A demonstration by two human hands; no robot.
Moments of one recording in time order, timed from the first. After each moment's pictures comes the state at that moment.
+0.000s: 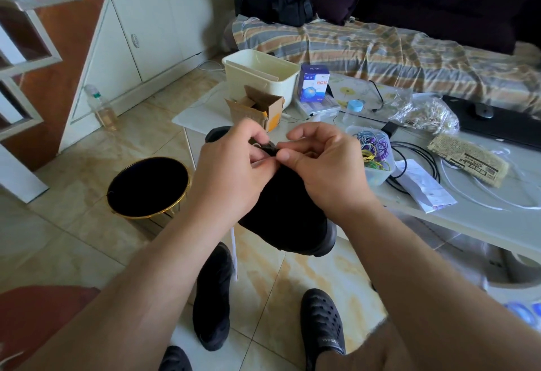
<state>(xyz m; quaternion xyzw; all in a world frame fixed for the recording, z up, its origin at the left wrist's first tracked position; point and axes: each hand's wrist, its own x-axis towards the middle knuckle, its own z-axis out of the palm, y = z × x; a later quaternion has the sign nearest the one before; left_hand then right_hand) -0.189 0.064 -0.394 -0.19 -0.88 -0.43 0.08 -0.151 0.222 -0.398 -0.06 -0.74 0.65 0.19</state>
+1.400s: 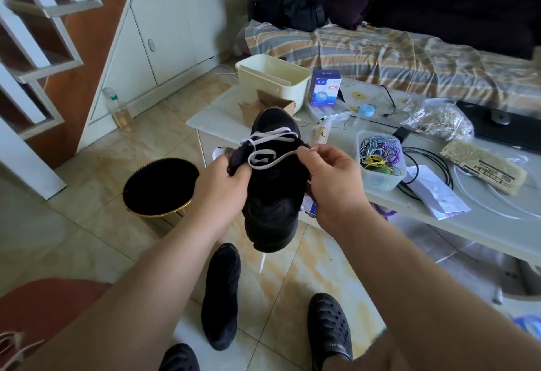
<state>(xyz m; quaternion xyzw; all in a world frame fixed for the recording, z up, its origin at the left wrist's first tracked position) -0.200 0.041 -0.430 0.00 -0.84 -0.54 -0.04 -0.166 0.211 -0.426 -0.22 -0.59 0.76 0.15</state>
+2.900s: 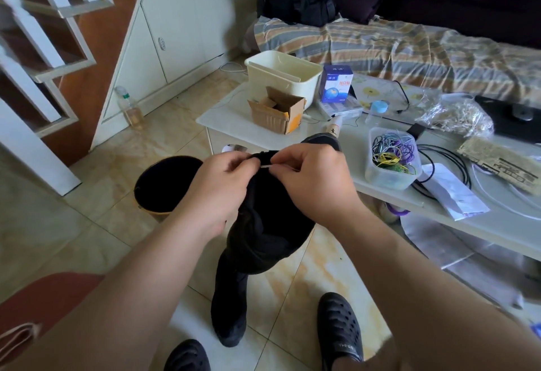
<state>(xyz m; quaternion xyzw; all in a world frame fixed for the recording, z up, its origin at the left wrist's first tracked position) -0.194 0.029 -0.411 -0.03 -0.79 -0.61 -0.08 -0.165 0.192 -0.410 -0.04 -0.91 0.39 0.15</state>
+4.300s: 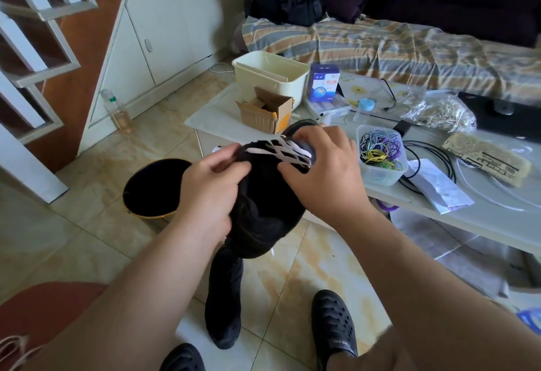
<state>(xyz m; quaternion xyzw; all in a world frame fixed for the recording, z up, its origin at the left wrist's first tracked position) -0.196 0.050 -0.427 0.08 -0.61 -0.79 -0.06 -0.159 0.218 -0.420 -0.08 -0.92 0.30 0.23</state>
